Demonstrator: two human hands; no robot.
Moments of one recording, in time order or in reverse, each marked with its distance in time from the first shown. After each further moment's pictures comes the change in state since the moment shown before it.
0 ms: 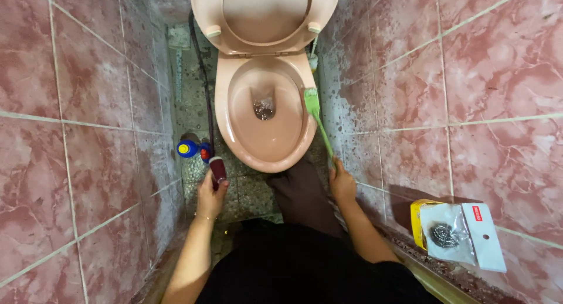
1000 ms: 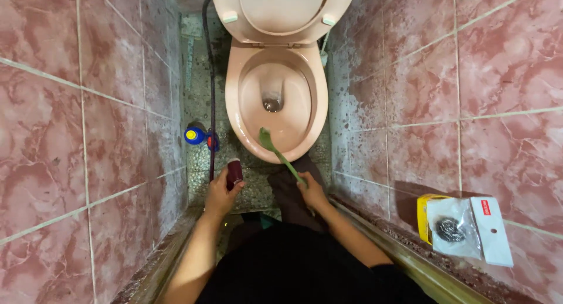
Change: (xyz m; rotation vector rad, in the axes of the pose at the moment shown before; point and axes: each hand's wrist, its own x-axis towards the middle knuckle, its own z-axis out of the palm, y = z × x) left_hand -0.032 -0.023 0.007 0.194 -0.055 0.125; right_hand -0.059 0.001 0.129 0.515 -0.112 -0.547
